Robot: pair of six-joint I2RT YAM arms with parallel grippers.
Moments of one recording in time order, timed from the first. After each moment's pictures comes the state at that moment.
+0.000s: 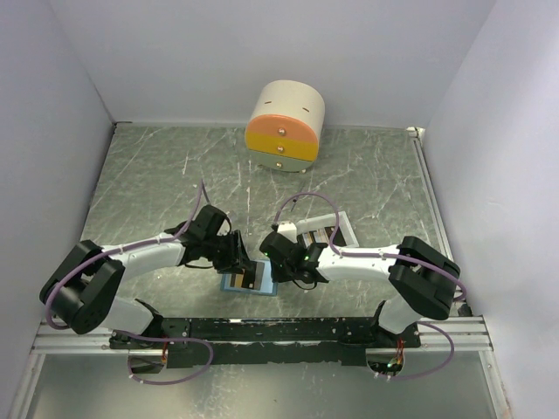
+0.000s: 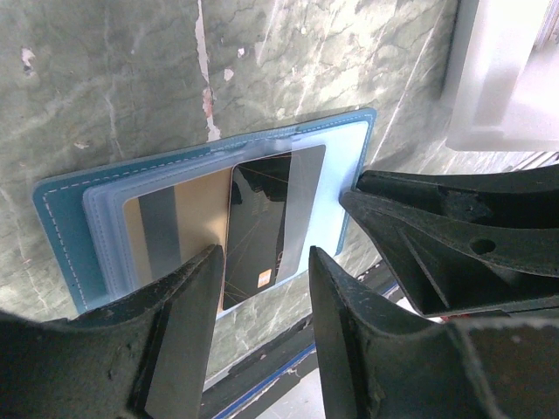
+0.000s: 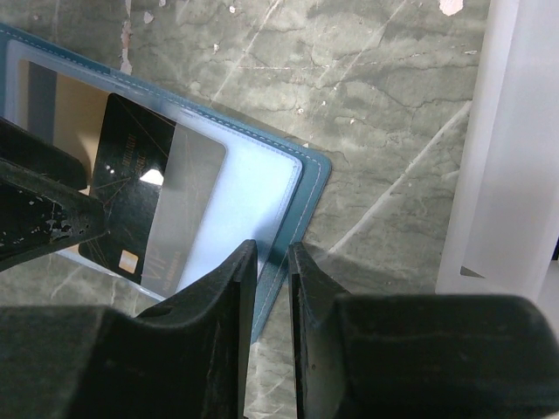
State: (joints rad) left arm -0.63 1.40 0.58 -0.17 0.39 -0.82; right arm 1.08 1.54 0.76 -0.25 0.23 0.81
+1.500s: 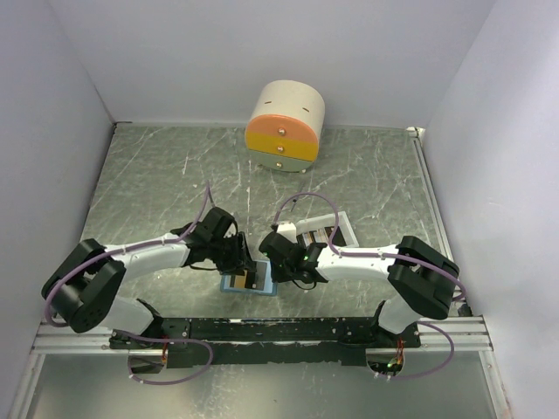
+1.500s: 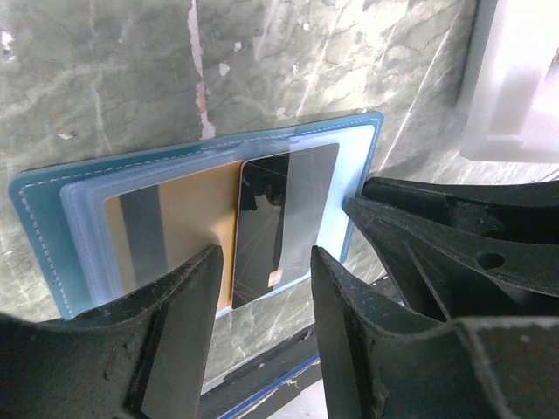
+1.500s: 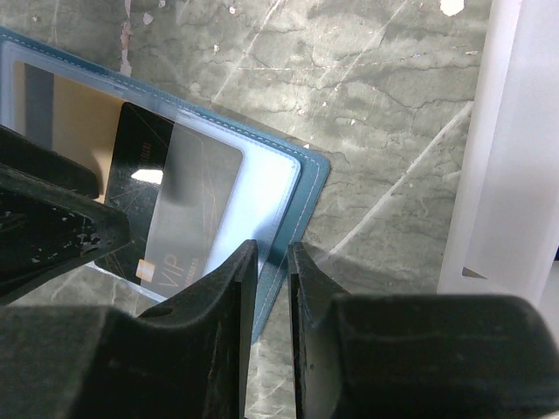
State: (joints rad) left arm -0.70 1.40 0.62 -0.21 0.29 -0.86; right arm 1.08 1.55 0.77 -0.25 0.24 0.81
